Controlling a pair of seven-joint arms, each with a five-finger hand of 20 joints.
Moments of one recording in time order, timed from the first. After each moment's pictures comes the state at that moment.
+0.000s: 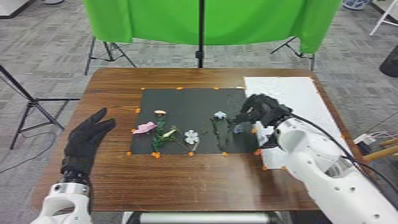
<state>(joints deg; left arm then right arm) 123.8 -72.4 -98.0 -118.6 60.7 6.6 8.2 -85.8 -54.2 68.0 -105.9 -128.8 -8.0 15.0</state>
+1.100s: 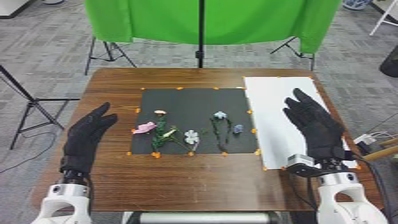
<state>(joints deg) 125.1 -72.2 -97.6 -120.8 62.0 4.8 12.4 -118.9 -75.6 98.4 -117.1 -65.8 -5.1 -11.8</state>
